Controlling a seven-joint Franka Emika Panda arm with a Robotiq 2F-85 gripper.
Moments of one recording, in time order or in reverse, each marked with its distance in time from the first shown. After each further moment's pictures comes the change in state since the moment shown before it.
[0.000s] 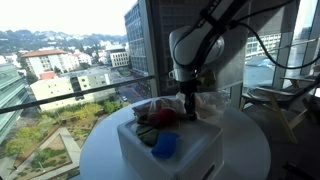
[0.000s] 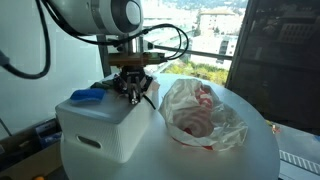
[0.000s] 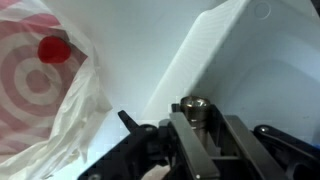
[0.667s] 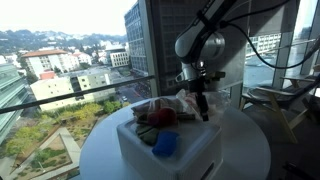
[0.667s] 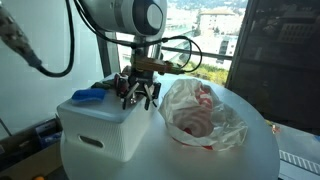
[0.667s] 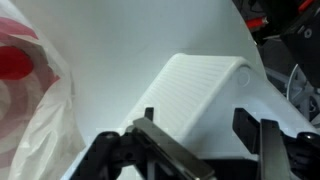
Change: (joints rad) arm -0.105 0.052 0.003 0.079 0.146 -0.250 -0.393
